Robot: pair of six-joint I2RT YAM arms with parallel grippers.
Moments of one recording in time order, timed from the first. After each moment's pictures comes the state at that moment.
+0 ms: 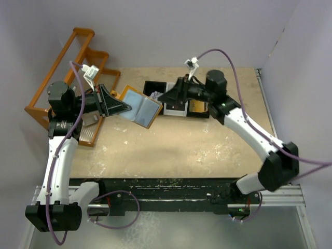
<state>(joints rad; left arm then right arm) 0.04 1.00 1.12 -0.12 1.28 -0.76 0.51 1.53 1.33 0.01 -0.62 0.57</state>
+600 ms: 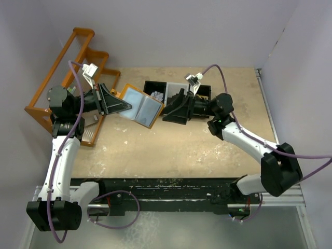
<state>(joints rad) 0.04 1.01 1.03 0.23 1.31 -1.10 0.52 1.38 0.90 0.86 -0.99 1.02</state>
